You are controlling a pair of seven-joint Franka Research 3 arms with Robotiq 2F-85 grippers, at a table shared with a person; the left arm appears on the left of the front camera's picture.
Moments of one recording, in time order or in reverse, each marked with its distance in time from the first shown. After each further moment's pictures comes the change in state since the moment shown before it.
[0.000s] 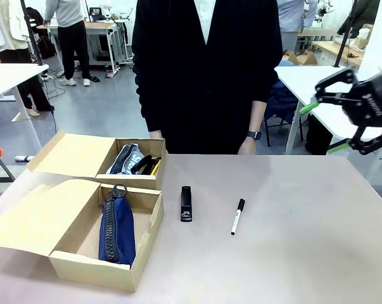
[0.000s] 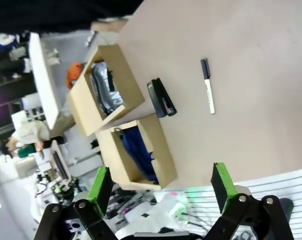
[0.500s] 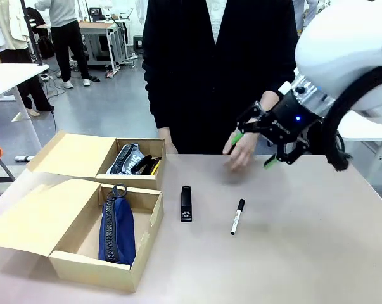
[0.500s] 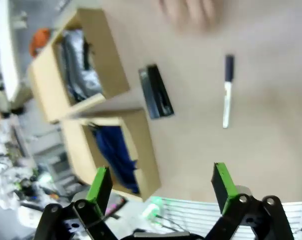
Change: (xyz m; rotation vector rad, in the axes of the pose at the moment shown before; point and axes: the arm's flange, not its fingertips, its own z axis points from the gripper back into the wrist) left arm 0.000 0.000 0.000 0.000 0.000 0.000; right arm 0.013 0.052 -0.117 -0.105 0.117 0.166
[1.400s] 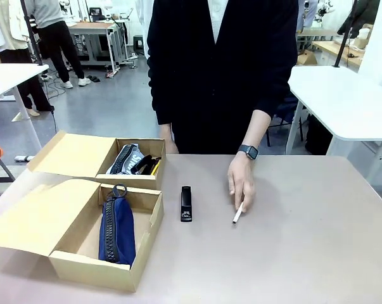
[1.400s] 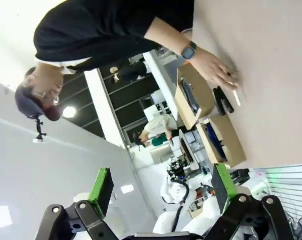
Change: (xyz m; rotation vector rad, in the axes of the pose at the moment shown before) left arm 0.000 0.000 0.000 0.000 -0.002 0.000; right arm 0.016 -0.374 0.218 0.780 -0.051 -0.525
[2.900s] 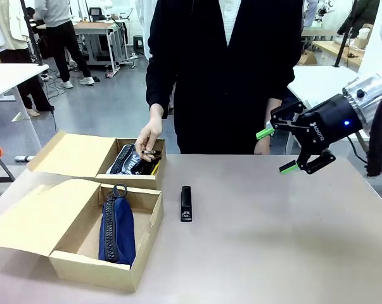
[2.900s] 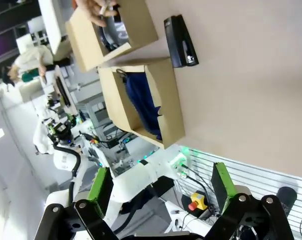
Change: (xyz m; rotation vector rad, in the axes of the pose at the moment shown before) left arm 0.000 0.000 -0.001 0.001 0.003 -0.001; right arm -0.128 0.040 -0.344 -0.606 0.351 0.372
